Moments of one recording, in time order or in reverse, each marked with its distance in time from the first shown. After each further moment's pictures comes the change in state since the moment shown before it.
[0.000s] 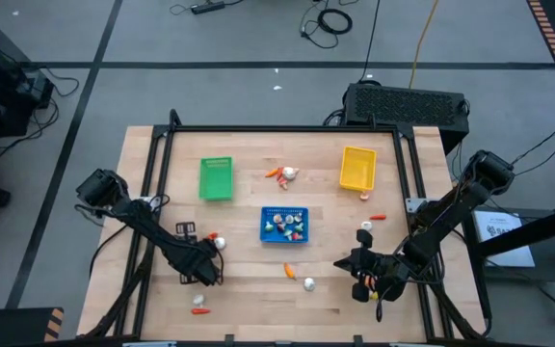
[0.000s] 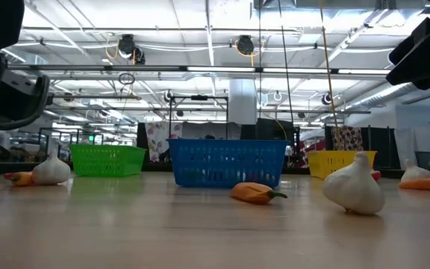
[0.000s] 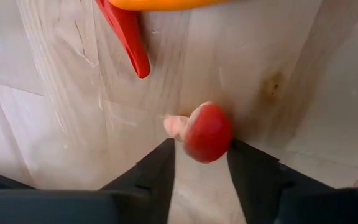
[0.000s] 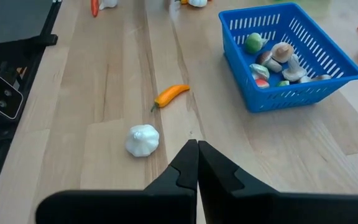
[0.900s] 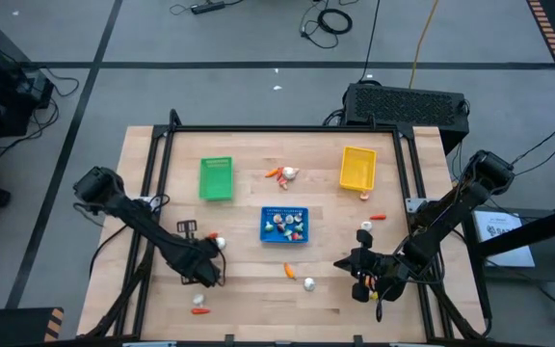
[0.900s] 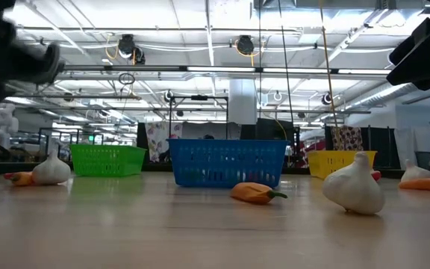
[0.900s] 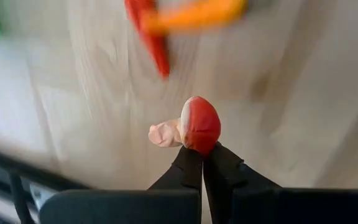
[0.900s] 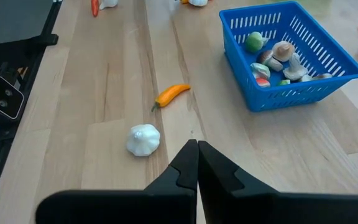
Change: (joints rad) left arm 0.000 -0.035 0.112 -0.124 -0.042 -0.002; right arm 0.000 0.000 0.000 0.000 -0.003 0.004
